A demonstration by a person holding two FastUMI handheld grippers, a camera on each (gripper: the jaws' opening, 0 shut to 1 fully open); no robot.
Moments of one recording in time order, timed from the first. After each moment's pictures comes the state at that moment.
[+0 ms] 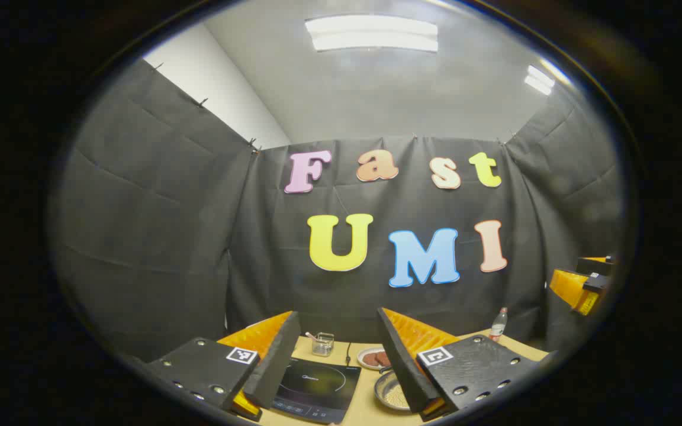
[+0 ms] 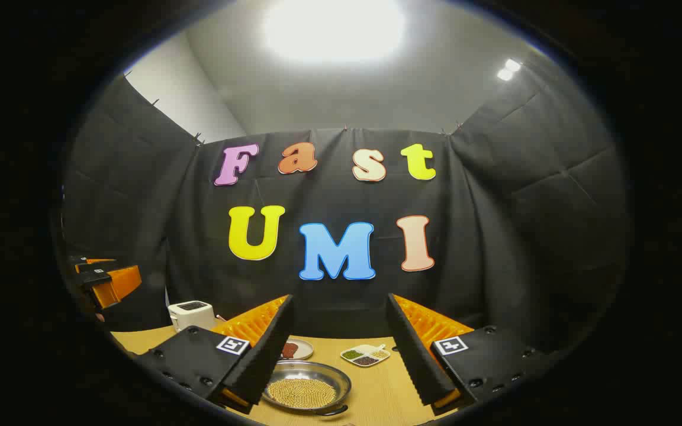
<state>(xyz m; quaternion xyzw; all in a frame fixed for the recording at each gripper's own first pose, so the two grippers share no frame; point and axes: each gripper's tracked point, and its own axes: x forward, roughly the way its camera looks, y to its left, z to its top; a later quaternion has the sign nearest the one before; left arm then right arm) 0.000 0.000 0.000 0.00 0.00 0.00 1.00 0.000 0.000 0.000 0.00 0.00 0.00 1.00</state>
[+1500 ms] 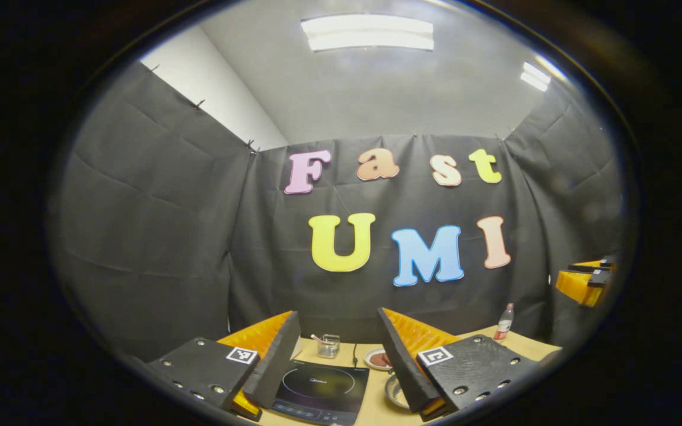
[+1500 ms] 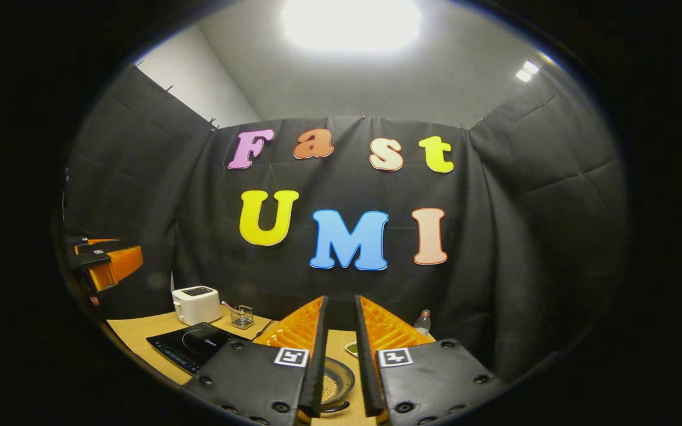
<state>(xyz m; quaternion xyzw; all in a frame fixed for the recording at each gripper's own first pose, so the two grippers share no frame) 0.011 0.017 0.002 0.02 -0.01 -0.01 1.00 0.013 0.025 -0.017 -0.03 0.03 0.03 1.00</state>
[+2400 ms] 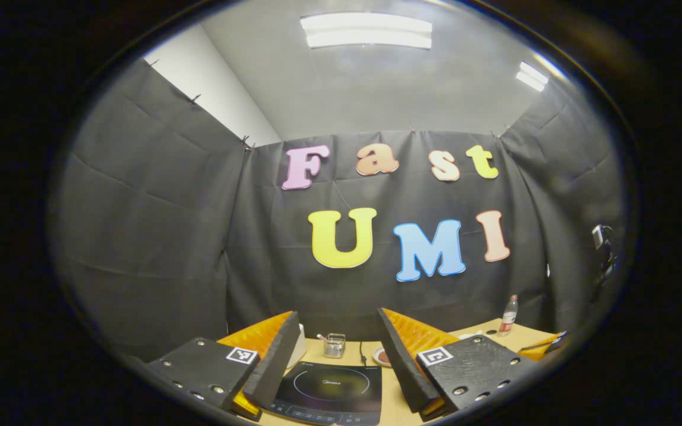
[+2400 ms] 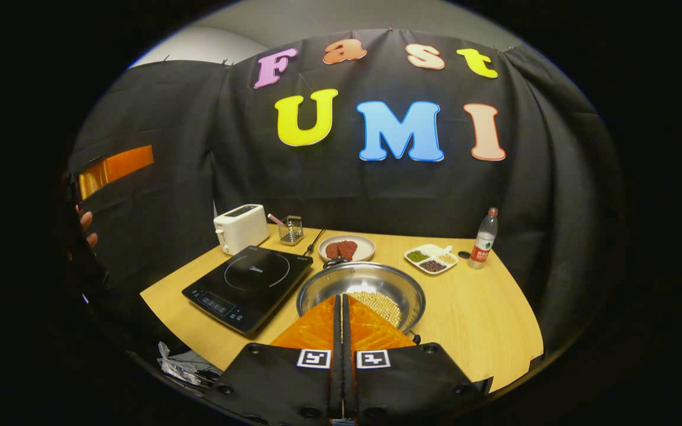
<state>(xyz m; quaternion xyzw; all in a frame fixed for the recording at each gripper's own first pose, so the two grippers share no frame) 0.038 0.060 -0.024 0.03 0.01 -0.02 1.00 -0.012 0.101 -0.202 0.01 0.30 0.14 0.94</state>
